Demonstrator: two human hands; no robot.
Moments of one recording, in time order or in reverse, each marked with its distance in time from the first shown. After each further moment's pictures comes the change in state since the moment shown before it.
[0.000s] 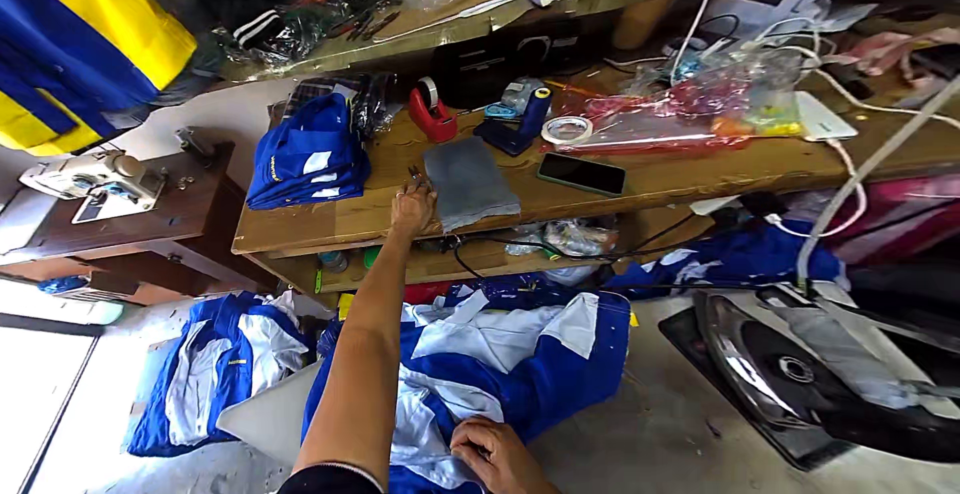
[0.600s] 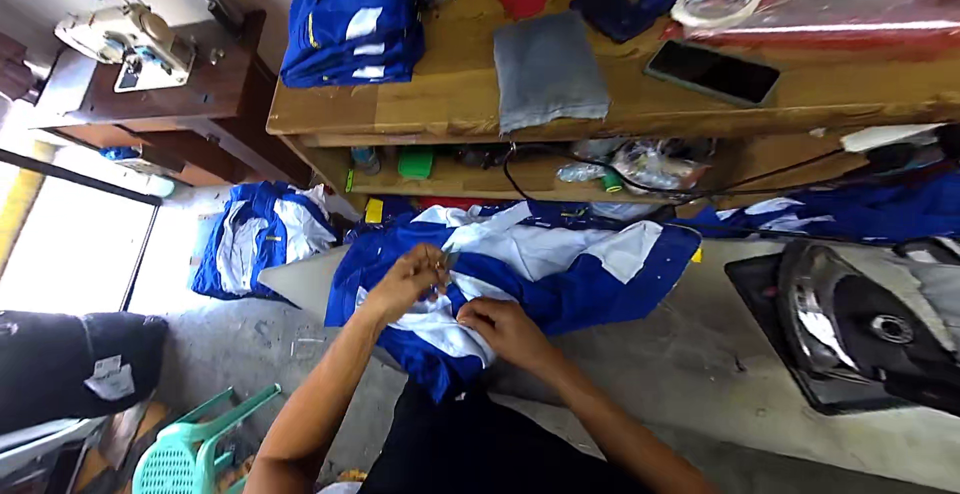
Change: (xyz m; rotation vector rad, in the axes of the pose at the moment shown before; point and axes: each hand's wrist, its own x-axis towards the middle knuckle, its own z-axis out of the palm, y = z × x) left_hand -0.354 0.001 -0.030 -1.198 -0.341 -0.264; right_hand 0.029 -0.012 -0.015 -0.038 -0.194 -0.063
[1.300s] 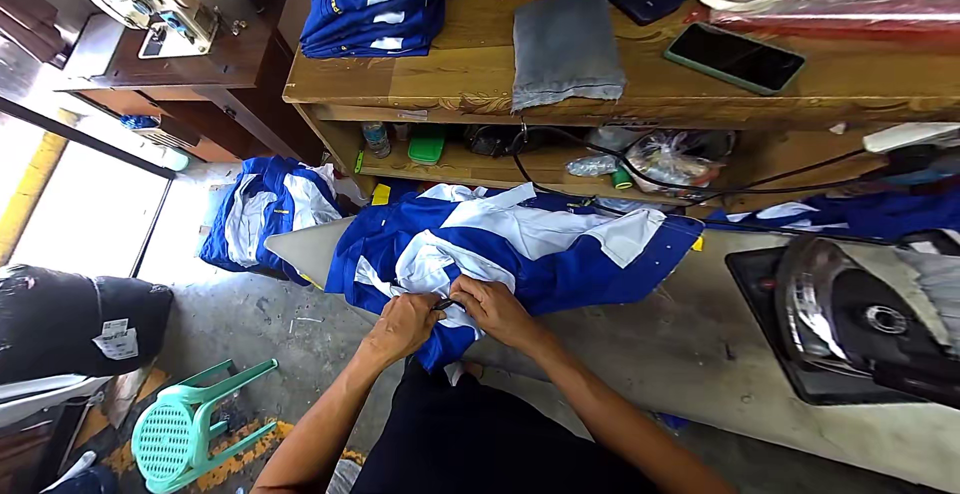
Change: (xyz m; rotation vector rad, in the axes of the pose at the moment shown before) left_hand -0.069 -0.042 0.056 0.916 -0.015 -0.221; right_hand -0.005 0.001 0.012 -0.140 -0.107 -0.039
